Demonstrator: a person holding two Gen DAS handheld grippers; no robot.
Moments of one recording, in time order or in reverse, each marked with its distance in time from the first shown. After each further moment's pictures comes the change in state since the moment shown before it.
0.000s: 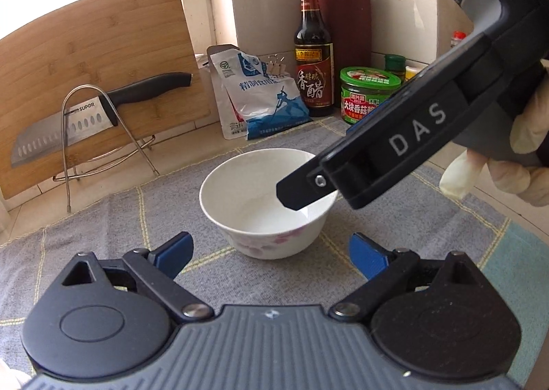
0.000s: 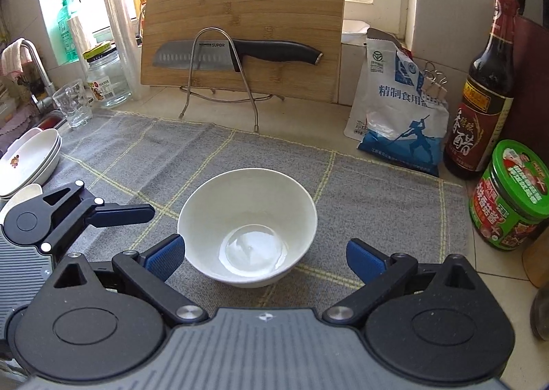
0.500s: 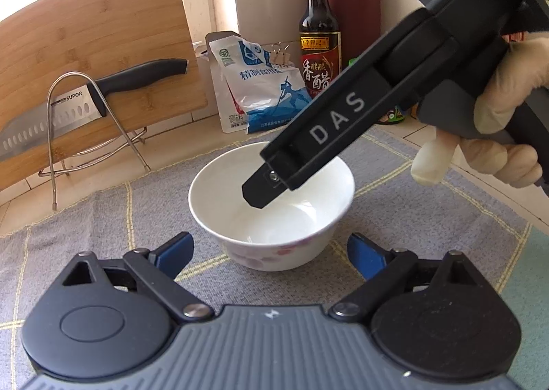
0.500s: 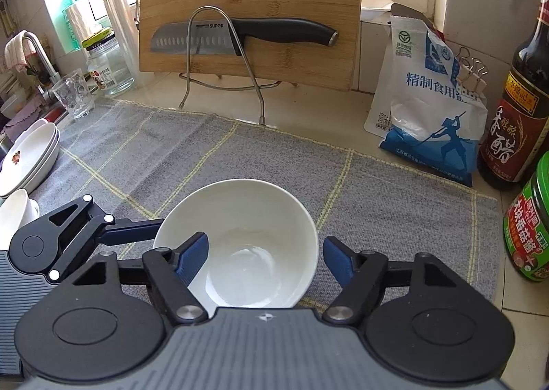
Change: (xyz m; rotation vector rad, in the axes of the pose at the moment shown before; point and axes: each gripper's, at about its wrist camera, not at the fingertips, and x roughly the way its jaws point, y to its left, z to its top) left arm 0.028 0.000 0.002 -0.009 0.017 0.006; right arm 0.047 -0.015 0.024 -0.015 0.083 0.082
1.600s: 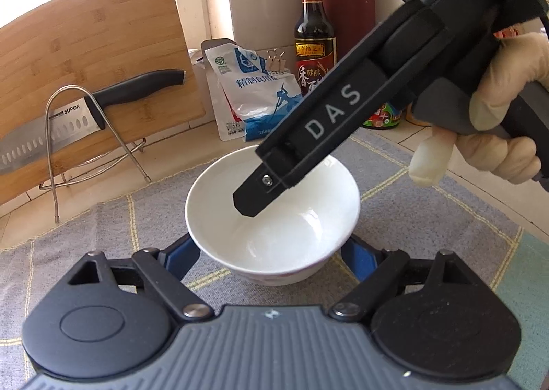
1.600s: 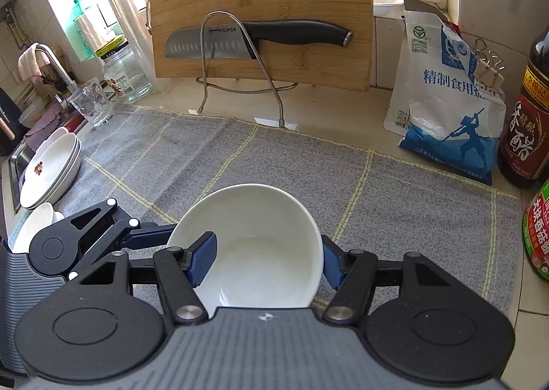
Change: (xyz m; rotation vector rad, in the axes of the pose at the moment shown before) left arm -0.008 0.002 0.009 0.031 0.009 -0.019; right arm -0.008 0.001 0.009 0.038 0.026 0.090
